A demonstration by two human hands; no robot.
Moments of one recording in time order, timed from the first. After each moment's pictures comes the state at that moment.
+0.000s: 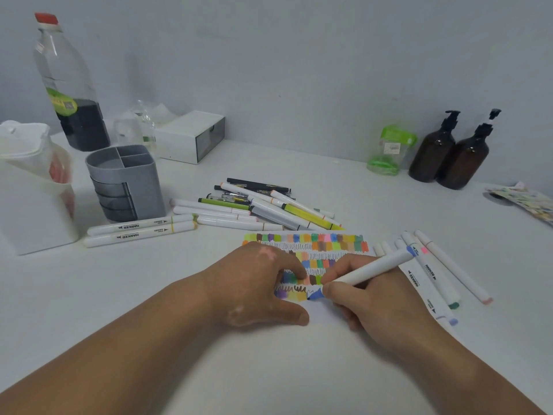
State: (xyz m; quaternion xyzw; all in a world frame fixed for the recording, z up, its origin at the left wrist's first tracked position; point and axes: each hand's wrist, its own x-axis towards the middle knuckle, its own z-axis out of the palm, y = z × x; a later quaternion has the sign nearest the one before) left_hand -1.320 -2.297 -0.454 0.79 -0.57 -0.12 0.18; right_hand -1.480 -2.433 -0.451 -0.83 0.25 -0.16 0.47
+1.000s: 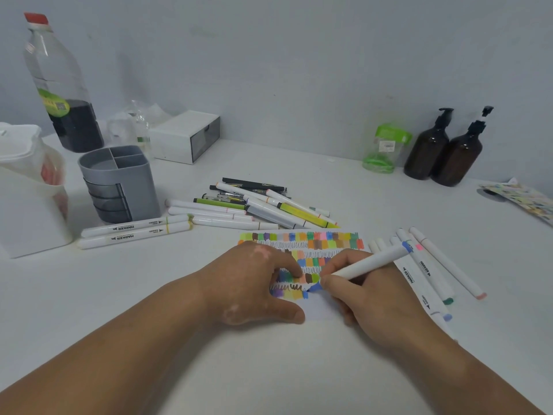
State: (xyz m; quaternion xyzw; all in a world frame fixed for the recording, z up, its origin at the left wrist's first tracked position) left_hand -1.320 -2.295 -0.453 0.79 -0.57 -0.13 0.18; right_hand -1.480 -2.433 -0.451 -0.82 0.27 -0.17 0.47
